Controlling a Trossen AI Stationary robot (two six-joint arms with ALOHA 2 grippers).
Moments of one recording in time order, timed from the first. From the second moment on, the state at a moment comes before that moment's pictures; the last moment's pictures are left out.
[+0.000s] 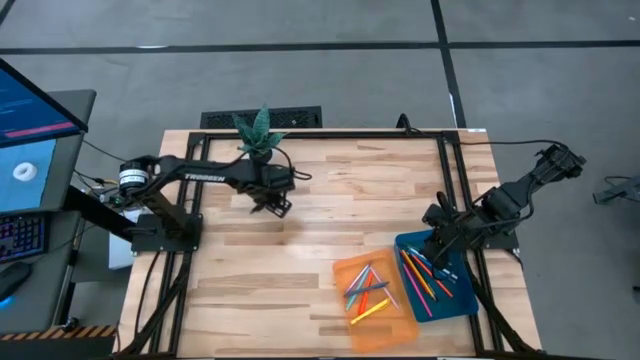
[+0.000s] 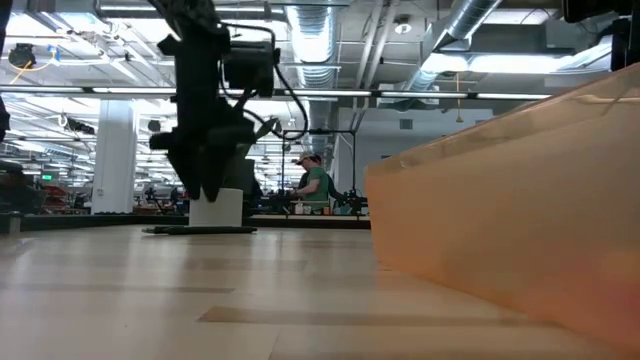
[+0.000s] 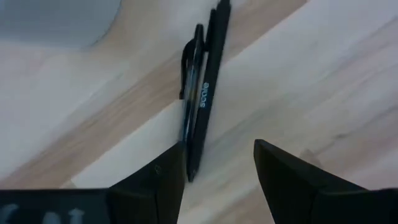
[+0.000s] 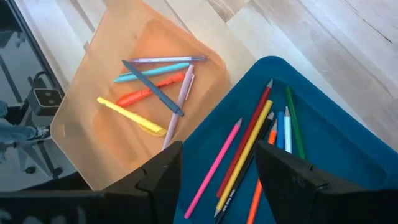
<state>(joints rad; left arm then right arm) 0.24 1.61 1.05 -0.87 -0.17 -0.69 0.58 0.89 0.87 -1.06 0.13 1.20</state>
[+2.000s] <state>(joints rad) 0.32 1.74 0.95 -0.57 -0.12 -0.38 0.58 0.89 0.87 -1.06 0.13 1.26</state>
